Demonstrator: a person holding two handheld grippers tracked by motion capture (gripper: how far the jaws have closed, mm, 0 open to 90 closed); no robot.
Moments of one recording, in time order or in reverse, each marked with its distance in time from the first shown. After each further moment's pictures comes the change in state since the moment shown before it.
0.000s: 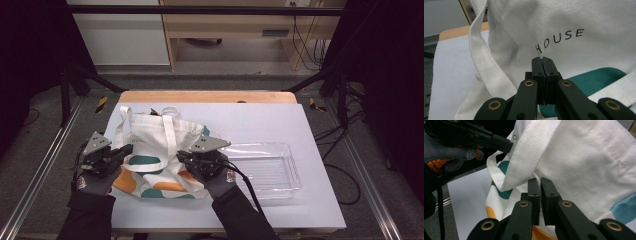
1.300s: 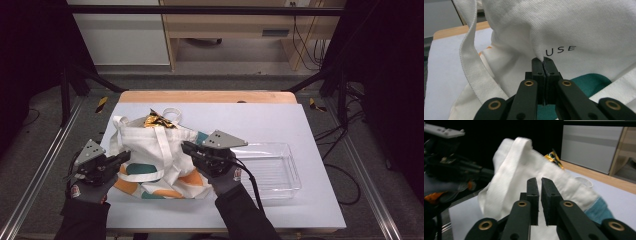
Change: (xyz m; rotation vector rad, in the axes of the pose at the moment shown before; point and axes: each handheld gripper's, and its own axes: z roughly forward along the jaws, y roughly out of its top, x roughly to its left) left arm -0.001 -0.016 -0.016 -0.031 -0.045 0.005; right arm -0.012 0.007 -0.020 -0.178 -0.017 0.061
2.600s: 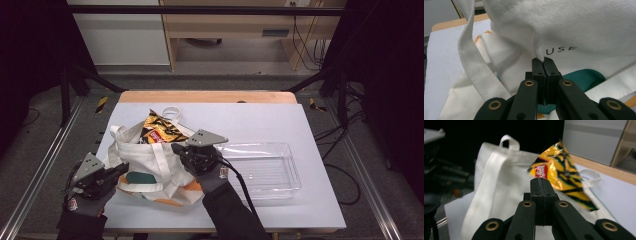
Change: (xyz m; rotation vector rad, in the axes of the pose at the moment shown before) left arm -0.008 -0.027 -0.011 0.025 0.001 0.035; right arm 0.012 0.001 0.032 0.079 -0.013 0.003
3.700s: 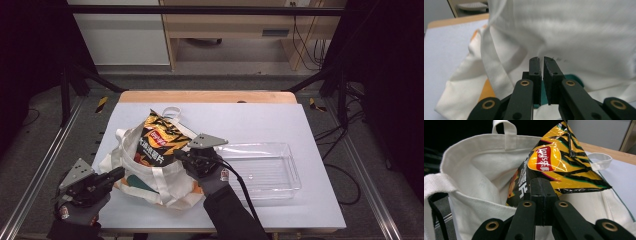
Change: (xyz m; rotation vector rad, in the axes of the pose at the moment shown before) left arm -0.001 -0.002 -0.023 -0.047 -0.044 -0.059; right arm -0.004 -0.019 0.007 0.062 0.029 0.044
